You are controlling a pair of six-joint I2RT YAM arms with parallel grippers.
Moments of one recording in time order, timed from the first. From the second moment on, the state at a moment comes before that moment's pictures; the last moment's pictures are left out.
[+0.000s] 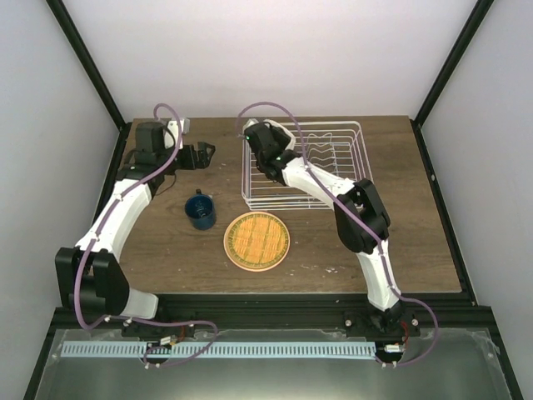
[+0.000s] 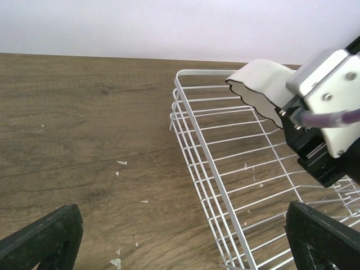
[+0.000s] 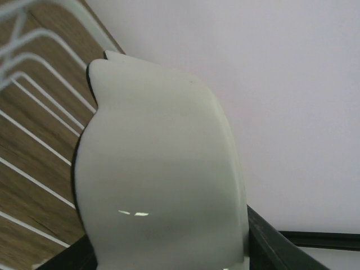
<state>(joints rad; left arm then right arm) -0.12 1.42 1.20 -0.32 0.36 -0.18 0.70 2.14 1.82 -0.24 0.75 -0.60</state>
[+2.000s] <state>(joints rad) -0.33 1.80 1.55 -0.33 0.26 -0.06 0.42 2.09 2.06 -0.78 0.33 0.00</state>
